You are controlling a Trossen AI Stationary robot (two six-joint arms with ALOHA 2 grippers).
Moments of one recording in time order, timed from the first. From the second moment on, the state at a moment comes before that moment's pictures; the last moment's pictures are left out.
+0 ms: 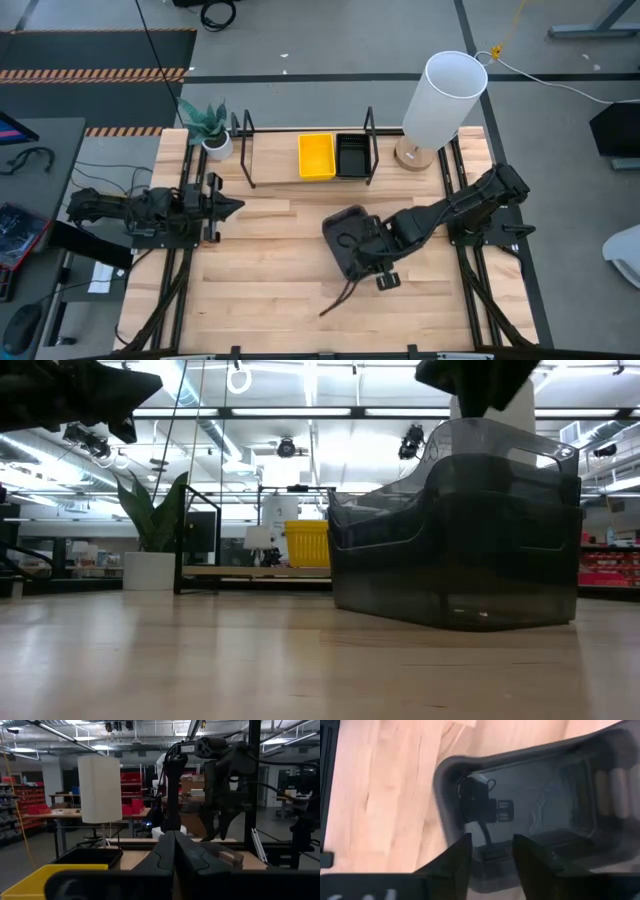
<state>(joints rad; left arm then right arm) -0.14 0.13 0.07 0.33 -0.22 0.06 0.40 1.72 1.55 -1.16 0.08 0.17</state>
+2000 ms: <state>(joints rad) -0.14 0.14 0.01 0.24 -0.23 -0.10 0.46 1.72 1.17 -0.74 0.14 0.09</state>
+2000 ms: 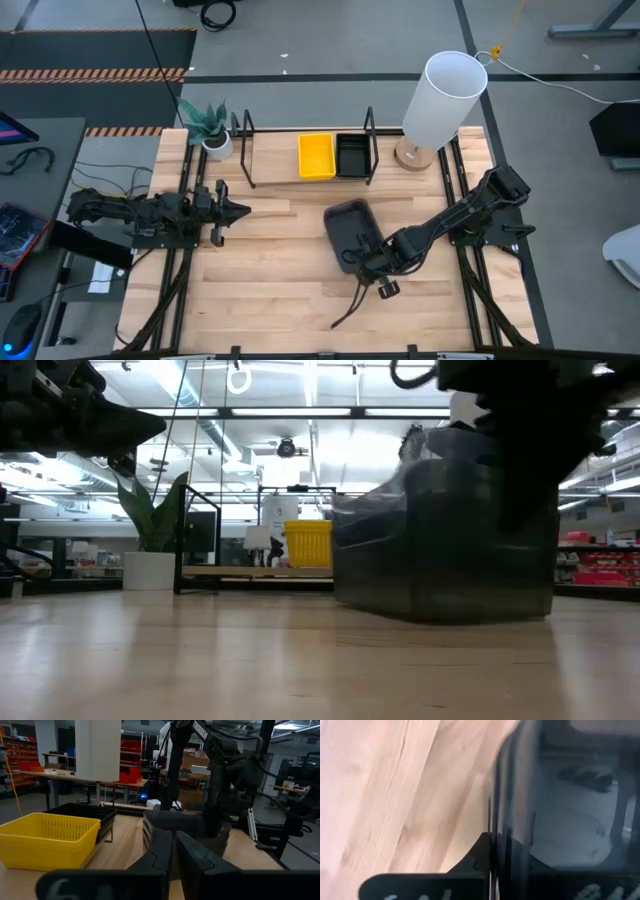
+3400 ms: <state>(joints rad) -0.14 0.14 0.01 0.24 -0.23 -0.10 -0.04 1.81 1.66 -0.30 0.19 -0.27</state>
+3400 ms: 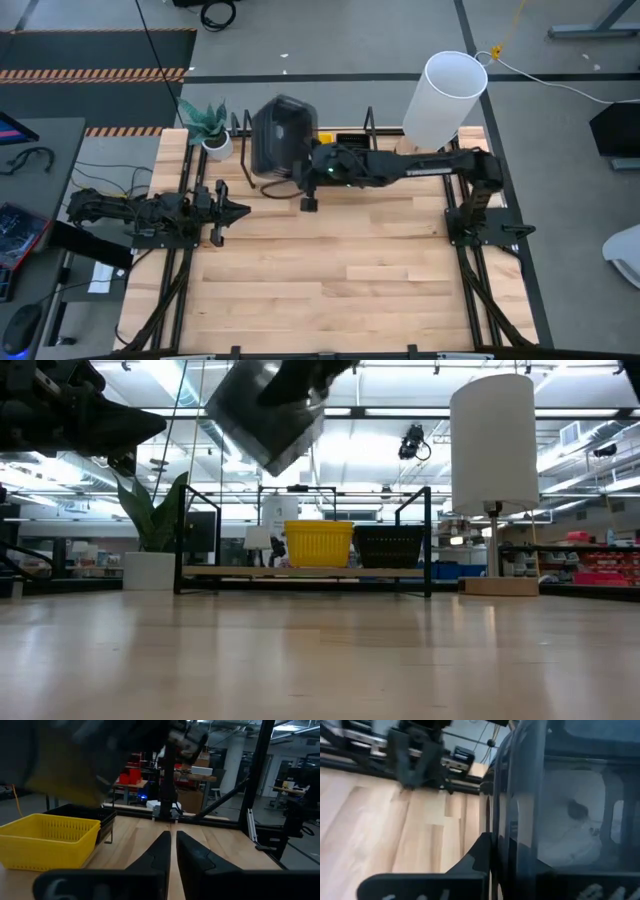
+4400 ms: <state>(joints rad) -0.14 0.14 0.01 0.23 -0.23 -0.10 -0.22 2.26 2.01 -0.51 0.03 -0.26</state>
